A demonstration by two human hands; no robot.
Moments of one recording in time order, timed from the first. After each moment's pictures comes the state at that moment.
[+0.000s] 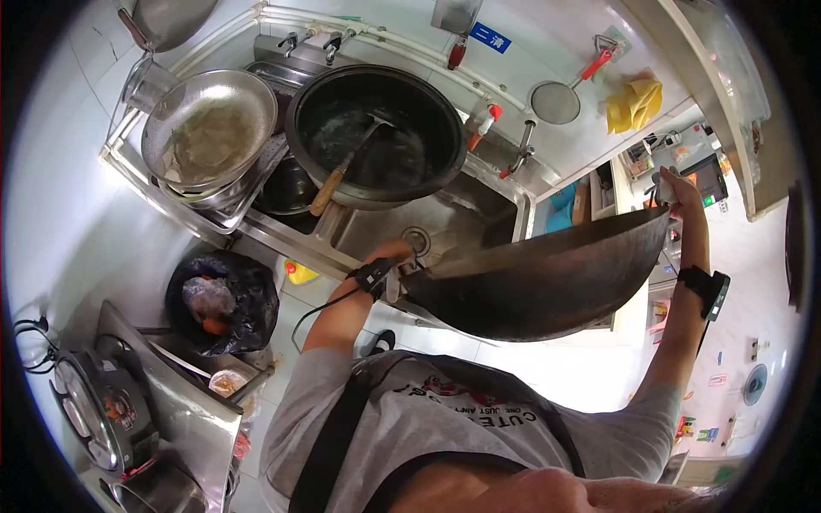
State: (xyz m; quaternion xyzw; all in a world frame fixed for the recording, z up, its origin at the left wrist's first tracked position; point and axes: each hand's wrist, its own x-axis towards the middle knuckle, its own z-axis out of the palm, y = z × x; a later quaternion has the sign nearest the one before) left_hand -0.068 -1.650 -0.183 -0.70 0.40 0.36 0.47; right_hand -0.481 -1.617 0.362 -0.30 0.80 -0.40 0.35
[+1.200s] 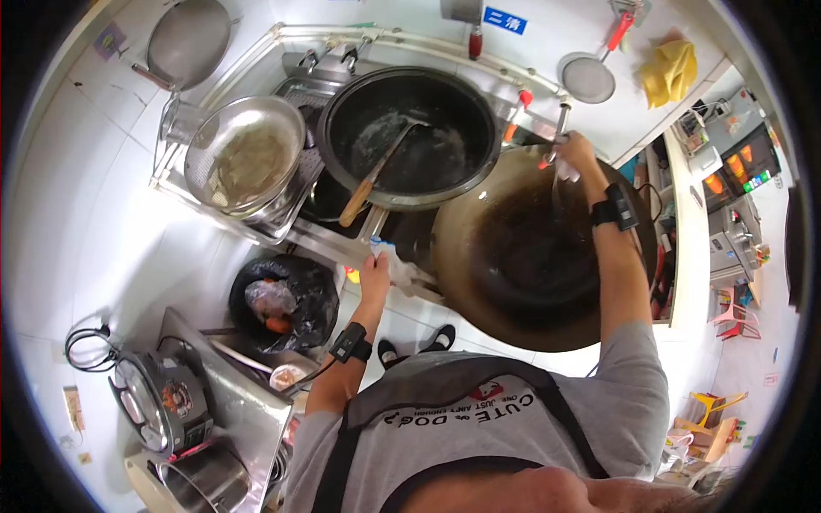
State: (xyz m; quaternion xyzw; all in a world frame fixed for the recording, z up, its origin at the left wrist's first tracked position) left_hand 0.103 -1.518 -0.098 -0.69 0.37 0.44 -0.44; right_hand -0.326 -1.753 0.108 -0.63 0.77 -0.08 0.11
